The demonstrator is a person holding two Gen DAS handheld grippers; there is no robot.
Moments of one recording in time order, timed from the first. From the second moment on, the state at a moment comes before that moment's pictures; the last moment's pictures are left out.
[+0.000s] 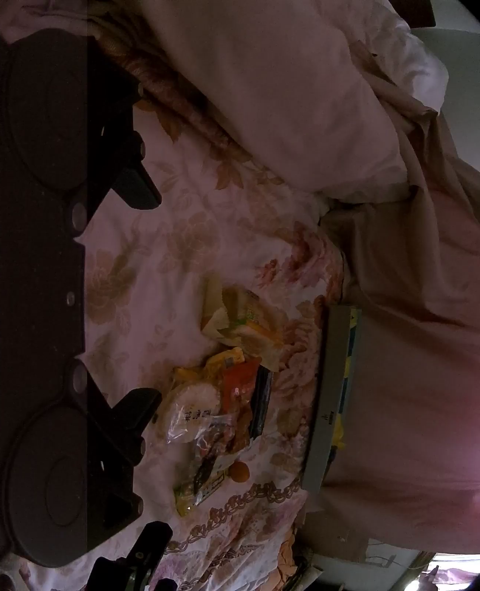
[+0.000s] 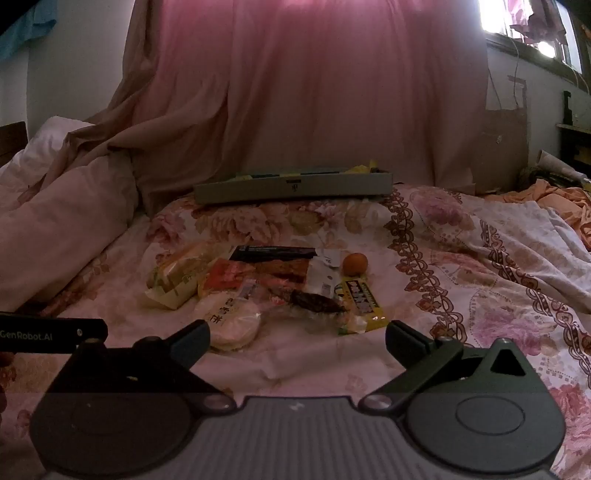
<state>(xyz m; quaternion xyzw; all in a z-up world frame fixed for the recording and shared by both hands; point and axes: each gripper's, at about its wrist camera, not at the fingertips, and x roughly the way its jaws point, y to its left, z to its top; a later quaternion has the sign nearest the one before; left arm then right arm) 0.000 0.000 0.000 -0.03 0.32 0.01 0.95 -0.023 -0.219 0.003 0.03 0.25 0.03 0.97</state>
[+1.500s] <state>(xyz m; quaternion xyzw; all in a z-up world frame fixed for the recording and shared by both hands) 0.003 -0.005 -0.018 -0.02 0.35 0.00 0.94 -0.017 -0.217 -0.001 0.04 0.26 0.03 0.97</state>
